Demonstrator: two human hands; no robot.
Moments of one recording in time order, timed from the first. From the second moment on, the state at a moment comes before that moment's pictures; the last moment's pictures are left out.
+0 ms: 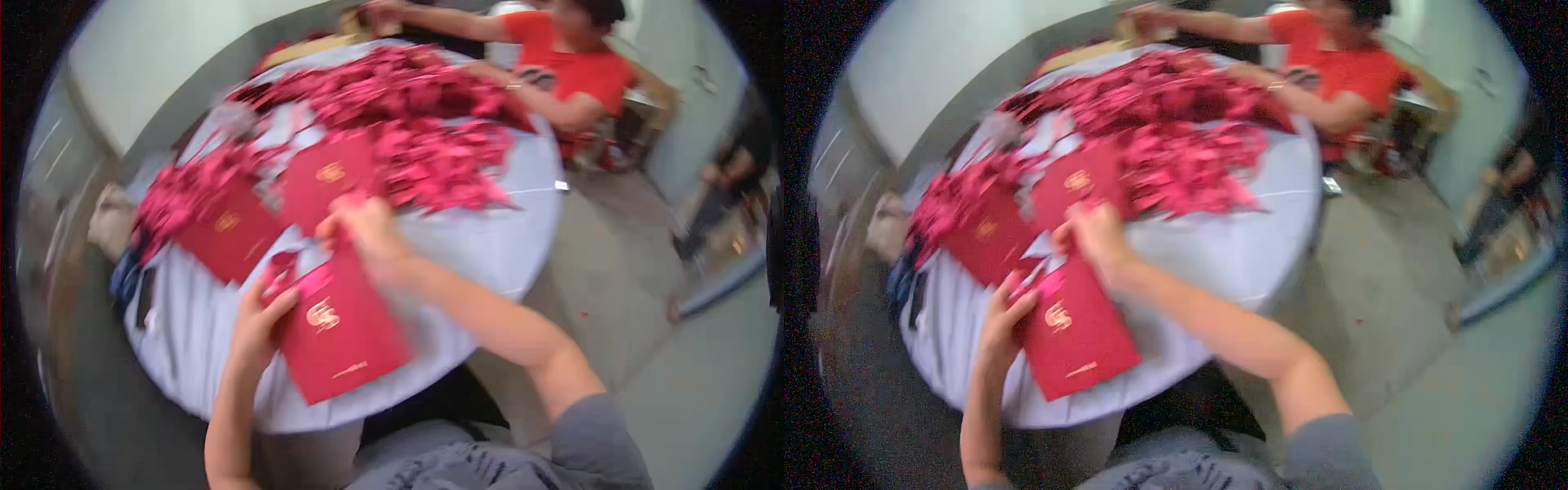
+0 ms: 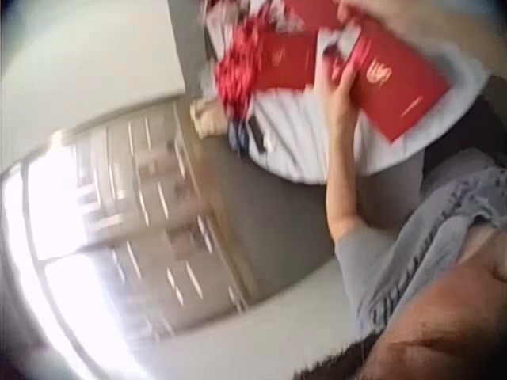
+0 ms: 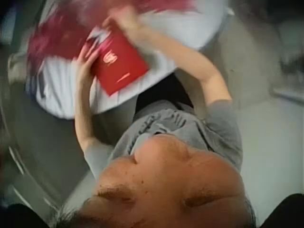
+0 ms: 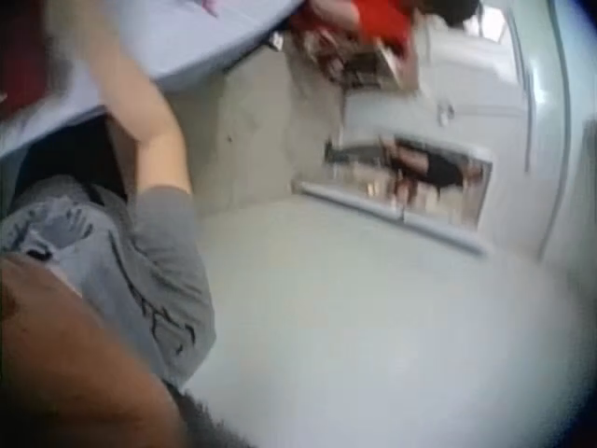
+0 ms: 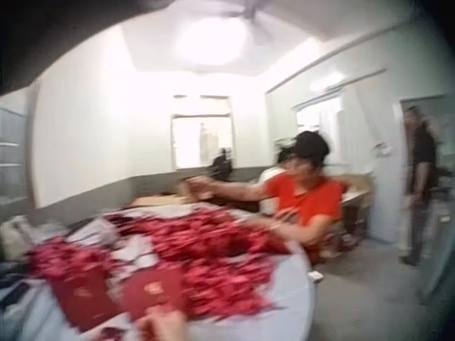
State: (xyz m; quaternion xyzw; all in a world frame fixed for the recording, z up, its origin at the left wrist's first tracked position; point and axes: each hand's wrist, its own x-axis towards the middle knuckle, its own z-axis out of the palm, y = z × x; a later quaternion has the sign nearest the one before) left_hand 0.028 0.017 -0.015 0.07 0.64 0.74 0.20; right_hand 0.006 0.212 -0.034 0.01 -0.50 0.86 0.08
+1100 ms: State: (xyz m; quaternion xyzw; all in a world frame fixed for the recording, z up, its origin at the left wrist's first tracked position) left_hand -0.142 0.034 -0.058 0.31 0.87 0.38 -0.11; right_hand -0.037 0.218 -0.057 -0.17 -0.80 0.35 0.45
